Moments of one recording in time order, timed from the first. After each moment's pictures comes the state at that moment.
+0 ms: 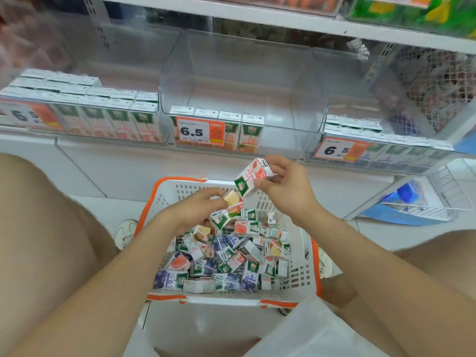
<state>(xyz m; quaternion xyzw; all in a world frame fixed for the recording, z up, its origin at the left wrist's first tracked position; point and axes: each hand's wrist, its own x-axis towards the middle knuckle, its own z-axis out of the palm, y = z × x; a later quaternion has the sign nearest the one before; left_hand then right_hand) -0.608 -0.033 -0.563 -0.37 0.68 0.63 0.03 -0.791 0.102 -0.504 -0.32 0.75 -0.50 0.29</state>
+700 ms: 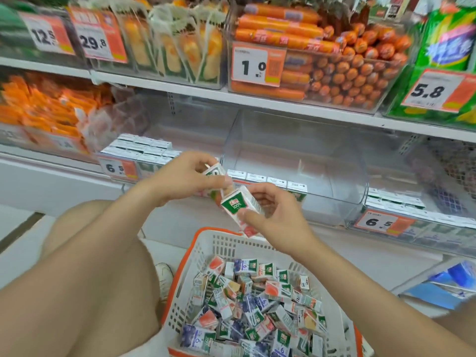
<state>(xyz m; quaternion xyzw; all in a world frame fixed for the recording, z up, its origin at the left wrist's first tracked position) -0.538 -0.123 -0.372 -0.35 0.80 0.46 -0.17 -0.715 0.028 -0.430 -0.48 0.63 -0.52 0.32</state>
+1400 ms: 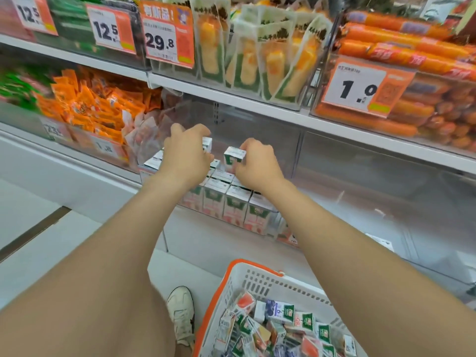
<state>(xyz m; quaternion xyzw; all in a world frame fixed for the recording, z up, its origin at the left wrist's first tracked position) -0.492 -0.275 -0.388 -0.55 0.77 0.16 -0.28 -0.663 -0.246 -0.403 -0.61 0.75 -0.24 0.10</state>
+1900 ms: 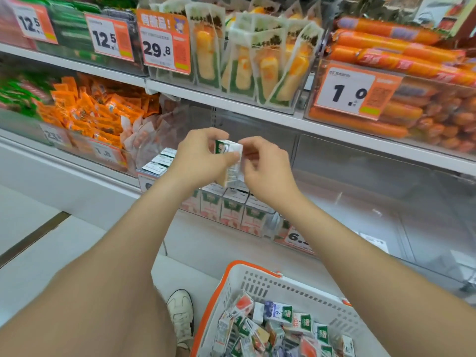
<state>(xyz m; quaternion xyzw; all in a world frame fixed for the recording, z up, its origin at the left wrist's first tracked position) -0.508 -0.241 -0.365 -0.47 0.71 0.37 -0.38 -0.665 -0.194 -0.386 -0.63 0.66 -0.39 0.05</state>
